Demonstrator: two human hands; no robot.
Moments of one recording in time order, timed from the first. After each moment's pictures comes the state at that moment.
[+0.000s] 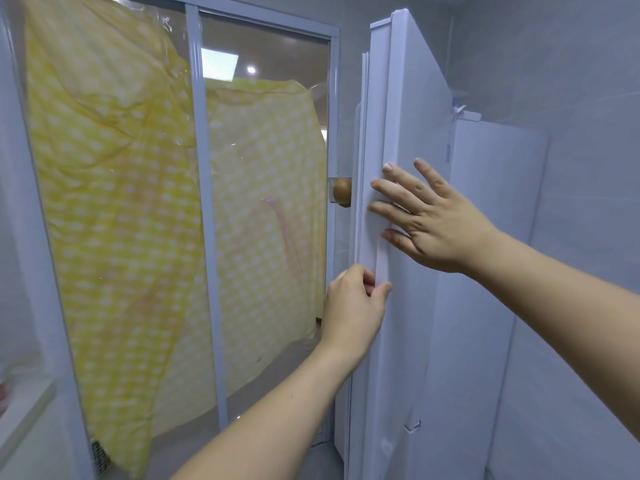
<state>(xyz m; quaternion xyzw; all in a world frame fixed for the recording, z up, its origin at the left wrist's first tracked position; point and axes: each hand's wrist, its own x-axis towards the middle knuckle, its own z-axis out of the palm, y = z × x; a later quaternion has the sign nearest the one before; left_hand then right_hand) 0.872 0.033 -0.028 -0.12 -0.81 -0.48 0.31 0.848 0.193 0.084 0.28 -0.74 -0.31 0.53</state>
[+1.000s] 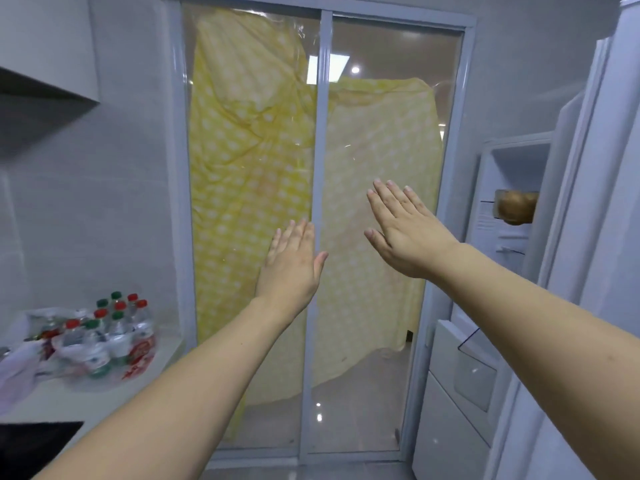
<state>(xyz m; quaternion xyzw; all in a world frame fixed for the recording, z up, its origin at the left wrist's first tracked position) 0.837 -0.271 -0.004 0.00 -0.90 -0.07 0.42 0.804 -0.066 0.080 0.30 -0.89 -0.07 0.34</state>
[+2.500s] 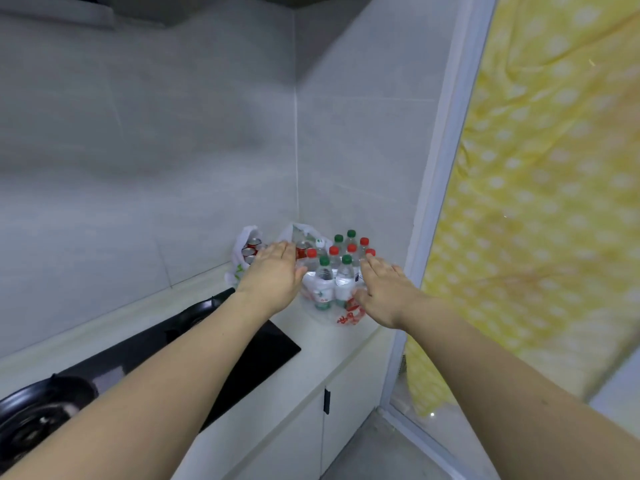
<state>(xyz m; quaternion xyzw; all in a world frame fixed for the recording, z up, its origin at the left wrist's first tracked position) 0.879 -0.703 -0.136 0.44 -0.89 -0.01 0.14 0.689 -0.586 -0.128 0.64 -0.76 0.02 -0.04</state>
